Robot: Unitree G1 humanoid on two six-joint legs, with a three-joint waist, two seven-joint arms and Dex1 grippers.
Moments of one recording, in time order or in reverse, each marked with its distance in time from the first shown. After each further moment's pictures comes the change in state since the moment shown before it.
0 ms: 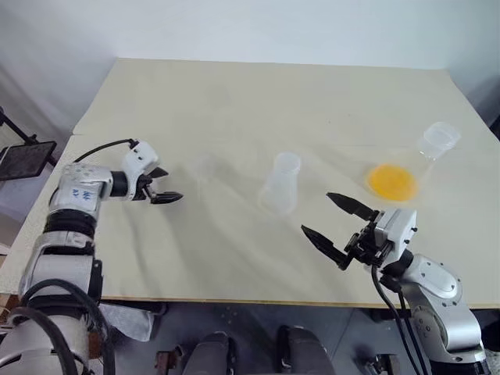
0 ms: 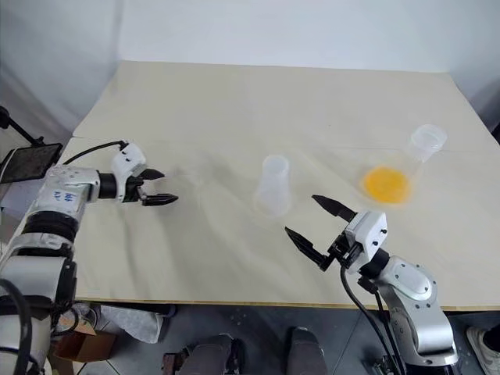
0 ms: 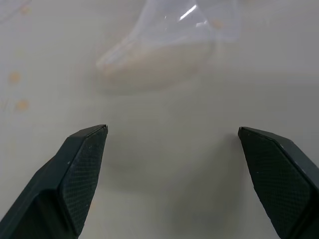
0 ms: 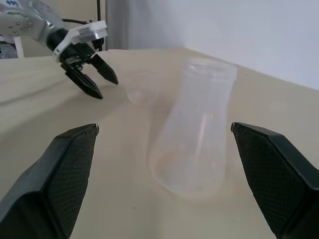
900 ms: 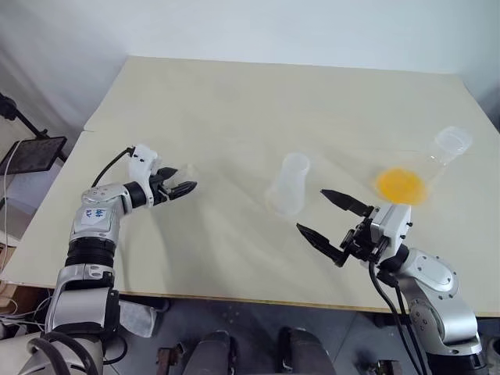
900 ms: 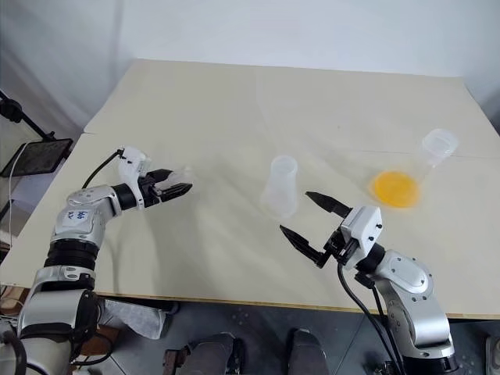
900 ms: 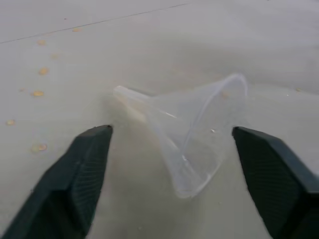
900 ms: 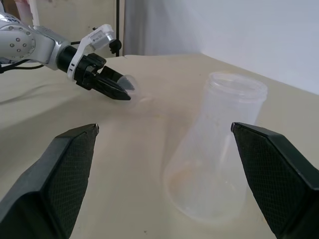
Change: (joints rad) left arm 0.185 -0.158 0.145 -0.325 -0.188 0.265 0.286; right arm -0.036 -0.001 0.013 0.008 0.001 0.019 0.021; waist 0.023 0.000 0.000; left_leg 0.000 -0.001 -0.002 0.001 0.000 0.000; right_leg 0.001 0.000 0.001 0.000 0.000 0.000
